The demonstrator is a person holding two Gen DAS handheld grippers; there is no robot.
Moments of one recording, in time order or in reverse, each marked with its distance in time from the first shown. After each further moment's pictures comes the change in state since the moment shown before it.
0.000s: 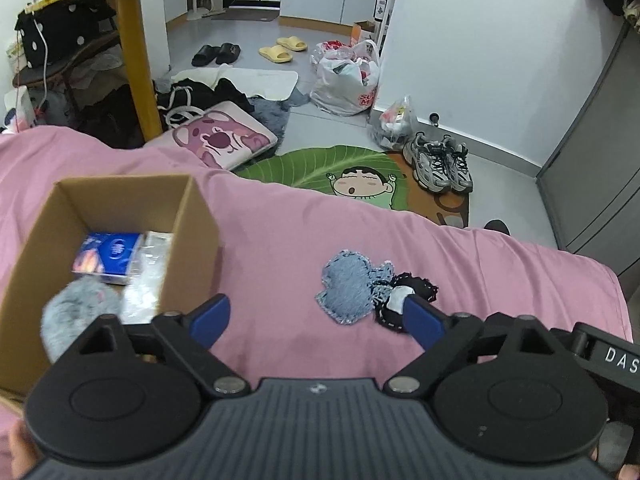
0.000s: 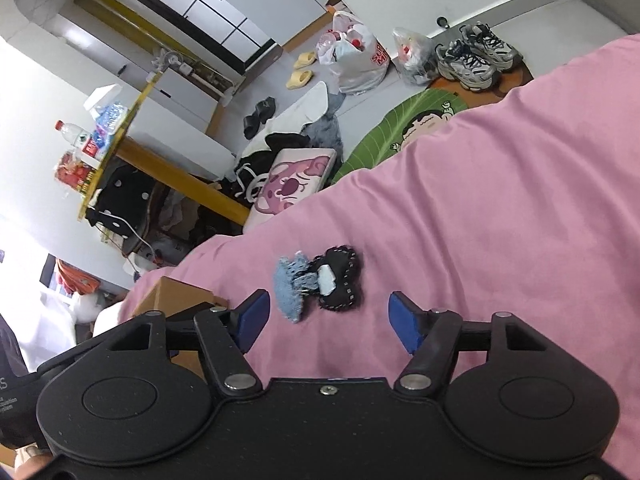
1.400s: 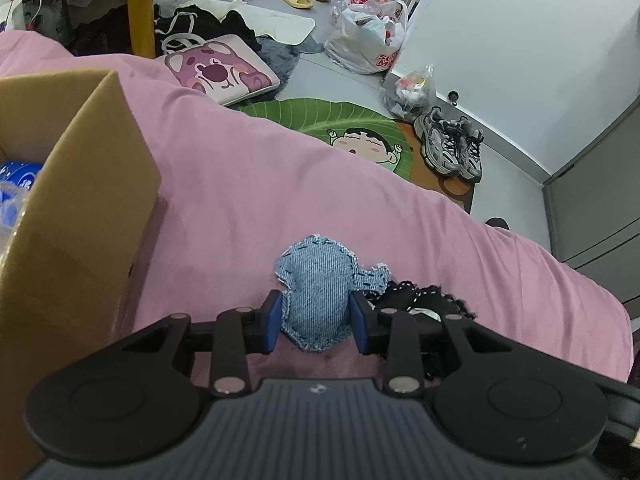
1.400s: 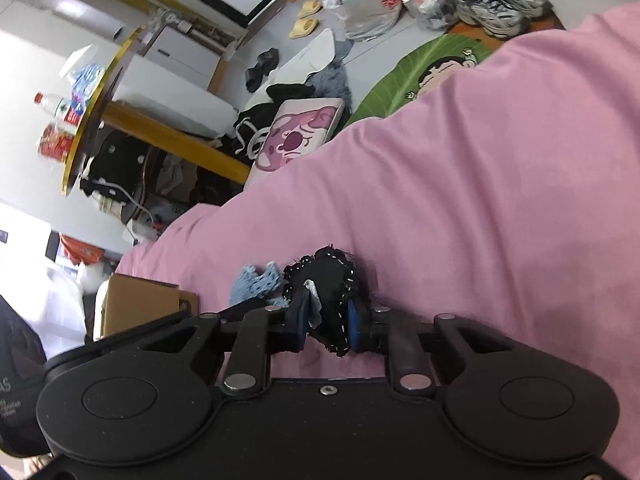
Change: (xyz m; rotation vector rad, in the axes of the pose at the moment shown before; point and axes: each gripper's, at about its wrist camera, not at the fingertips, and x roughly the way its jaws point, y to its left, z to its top) left arm 0.095 0.016 0.003 -0.168 0.137 -0.061; right arm 0.071 -0.010 0.011 0.001 0.138 0.030
